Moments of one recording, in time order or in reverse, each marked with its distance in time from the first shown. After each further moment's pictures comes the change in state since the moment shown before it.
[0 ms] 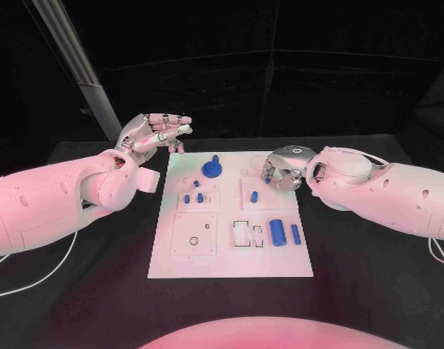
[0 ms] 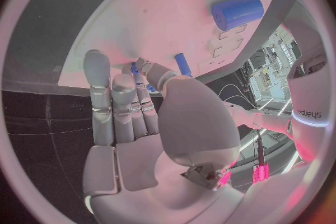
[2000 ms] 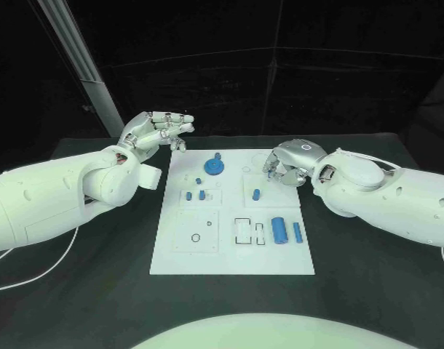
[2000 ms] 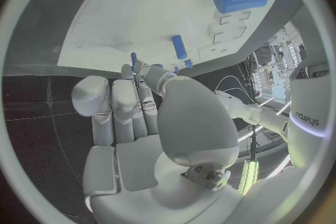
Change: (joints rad) left arm 0.000 0.002 0.000 -0.013 0.003 0.013 -0.031; left_hand 0.005 0.005 -0.003 -0.003 0.000 0.000 0.000 0.000 0.000 0.000 0.000 0.004 0.002 0.000 0.000 0.000 0.006 0.000 0.000 0.000 -0.004 -0.003; right arm -0.018 -0.063 0.012 0.118 -0.014 -0.174 -0.068; right_hand 0.027 0.034 0.093 -0.022 -0.079 0.086 -0.025 0.017 0.017 0.086 -0.025 0.038 0.008 0.004 -0.011 0.153 0.011 -0.031 0.029 -0.014 0.237 0.310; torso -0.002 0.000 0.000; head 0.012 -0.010
